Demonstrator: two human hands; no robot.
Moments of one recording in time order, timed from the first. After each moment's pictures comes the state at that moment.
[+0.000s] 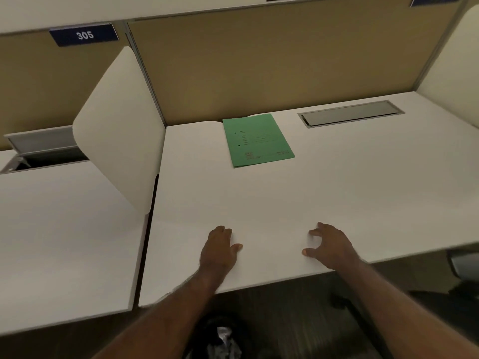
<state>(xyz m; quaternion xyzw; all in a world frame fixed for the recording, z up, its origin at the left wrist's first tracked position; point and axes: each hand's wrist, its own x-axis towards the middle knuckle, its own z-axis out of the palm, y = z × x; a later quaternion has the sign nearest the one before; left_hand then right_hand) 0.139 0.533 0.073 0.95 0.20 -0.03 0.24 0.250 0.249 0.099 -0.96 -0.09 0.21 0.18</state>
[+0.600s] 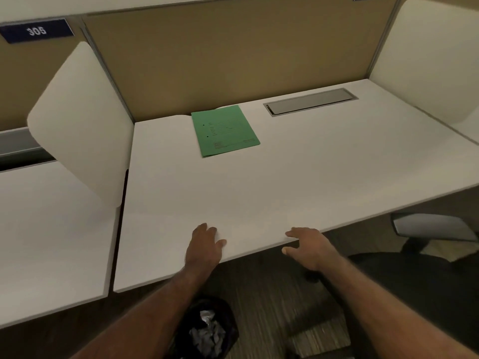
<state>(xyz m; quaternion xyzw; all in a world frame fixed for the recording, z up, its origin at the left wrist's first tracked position) 0.105 0.473 0.079 0.94 0.19 -0.05 0.26 0.173 0.187 0.119 -0.95 -0.11 0.23 0.18</state>
